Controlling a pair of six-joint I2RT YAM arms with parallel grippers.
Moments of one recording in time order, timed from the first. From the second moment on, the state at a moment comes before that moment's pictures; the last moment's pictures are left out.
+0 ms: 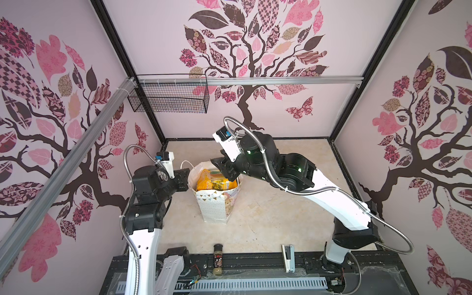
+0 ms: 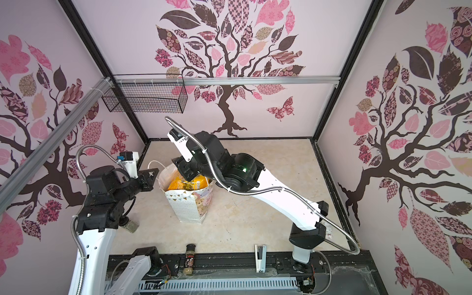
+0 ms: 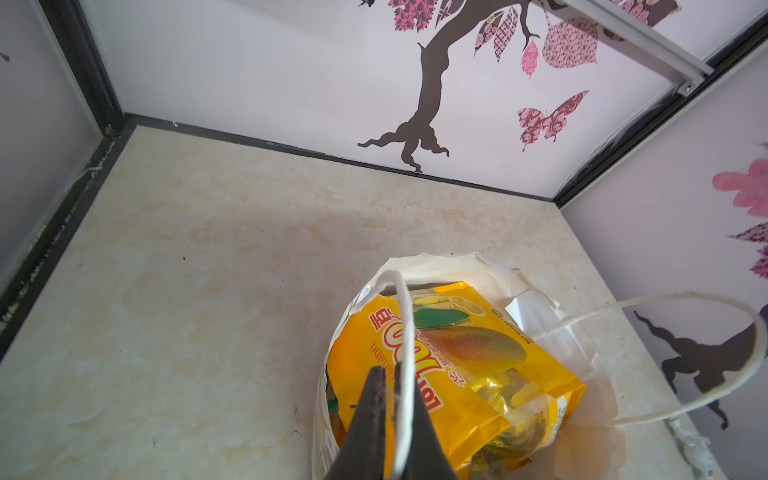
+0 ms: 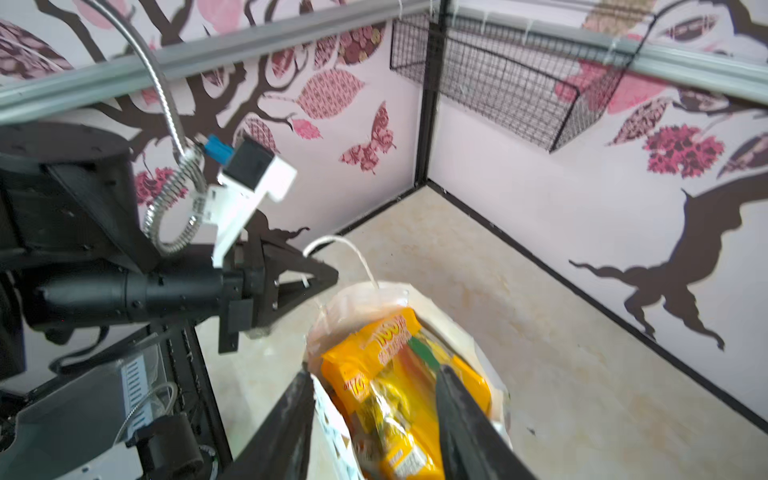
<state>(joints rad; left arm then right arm) 0.11 0.79 1.06 -0.70 0.40 -0.18 1.15 1.74 2.21 -0.85 0.23 0.14</state>
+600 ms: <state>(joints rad) -0.28 1.07 1.88 -1.21 0.06 -0.16 1.08 1.52 1.59 -0.64 0.36 0.25</state>
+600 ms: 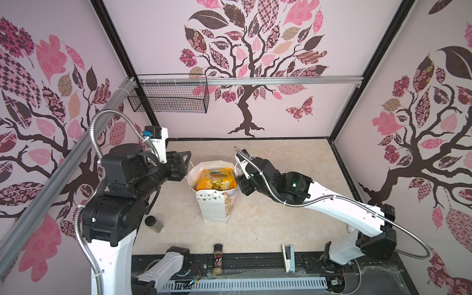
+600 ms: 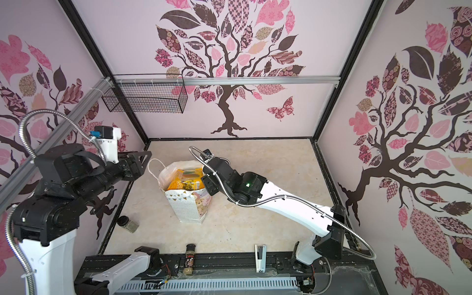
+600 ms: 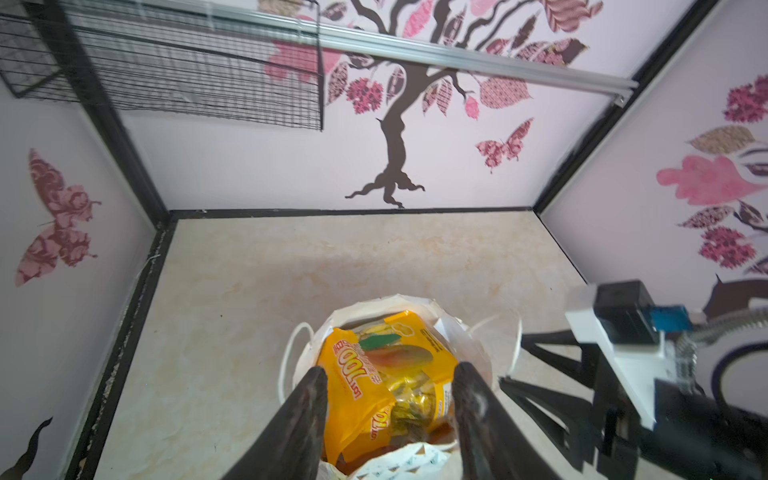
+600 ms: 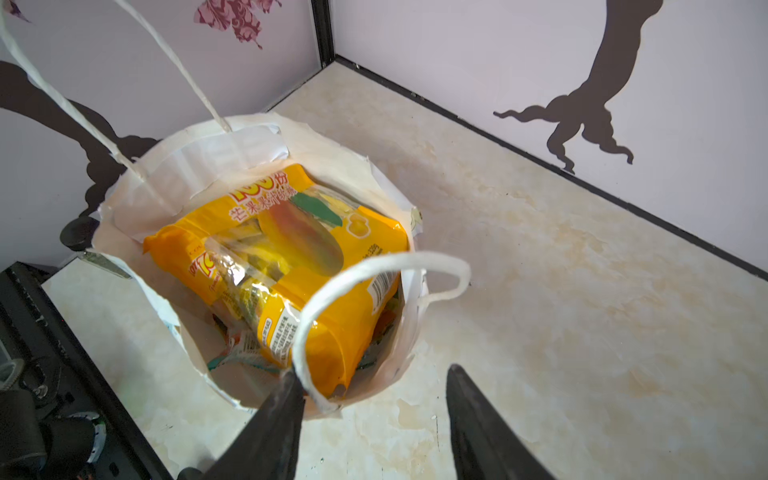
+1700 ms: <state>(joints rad) -0.51 1.42 1.65 -1.22 -0.09 -0.18 1.00 1.44 1.45 -0.47 0.11 0.25</state>
